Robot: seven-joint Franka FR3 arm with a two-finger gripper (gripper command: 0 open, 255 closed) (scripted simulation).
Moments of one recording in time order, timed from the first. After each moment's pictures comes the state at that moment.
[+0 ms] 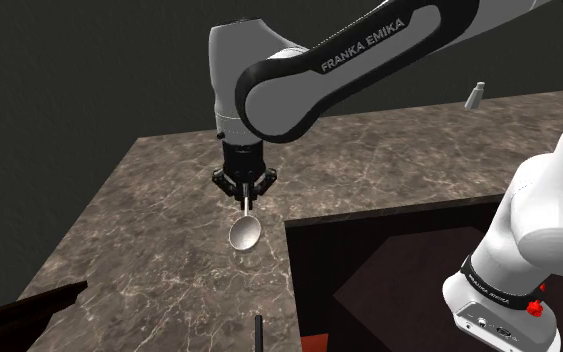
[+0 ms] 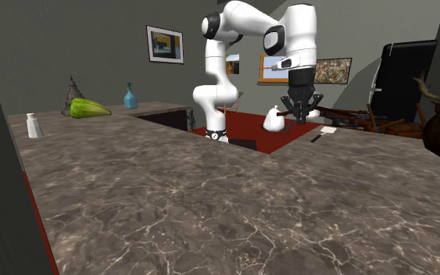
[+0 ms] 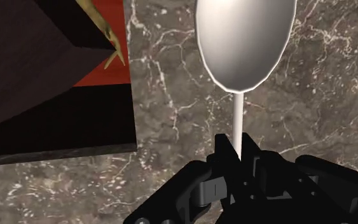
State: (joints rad) arm 0.24 -0.07 0.41 -2.13 0.11 2.16 1.21
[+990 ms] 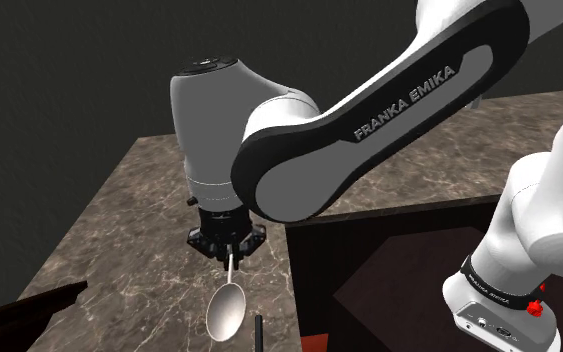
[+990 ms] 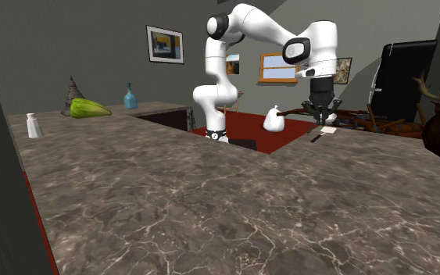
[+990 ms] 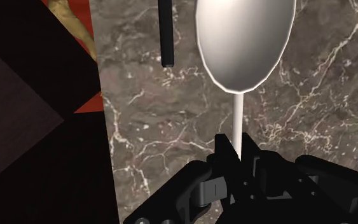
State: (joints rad) arm 0.35 -0.02 0.55 -2.14 0.05 2.23 1.49
